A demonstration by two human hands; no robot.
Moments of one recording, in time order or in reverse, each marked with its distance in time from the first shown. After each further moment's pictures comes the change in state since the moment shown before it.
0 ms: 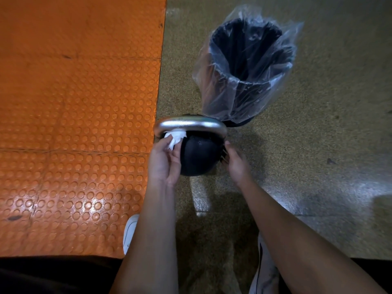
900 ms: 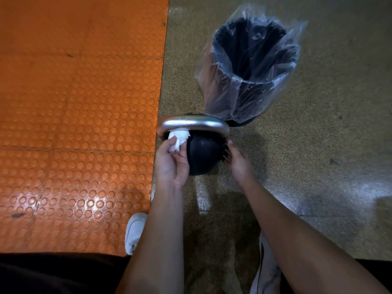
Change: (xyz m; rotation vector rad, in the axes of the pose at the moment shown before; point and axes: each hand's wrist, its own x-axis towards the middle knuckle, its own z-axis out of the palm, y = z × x) left_hand -0.003 -0.010 0.000 -0.121 -0.006 -0.017; right_hand 0.006 0.004 -0.003 0.034 -0.007 -0.011
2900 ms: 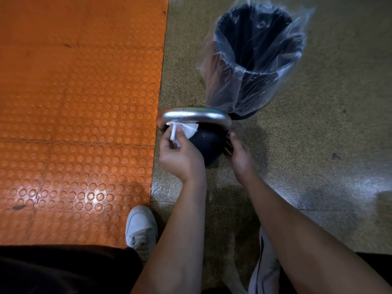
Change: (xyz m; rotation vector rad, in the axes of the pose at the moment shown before) left_hand -0.012 -0.045 0.006 0.703 0.467 0.777; right_hand -0.003 0.000 0.005 -0.017 0.007 -0.017
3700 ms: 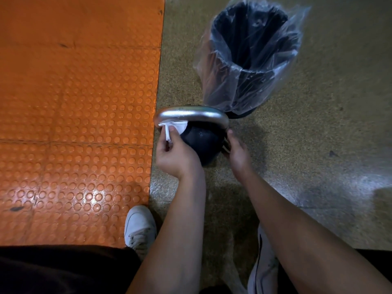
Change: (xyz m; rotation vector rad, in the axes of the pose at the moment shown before) left_hand 0.001 0.007 0.006 -0.063 0.107 -0.169; right_hand -0.007 -0.010 0.001 -0.032 0.009 0.011
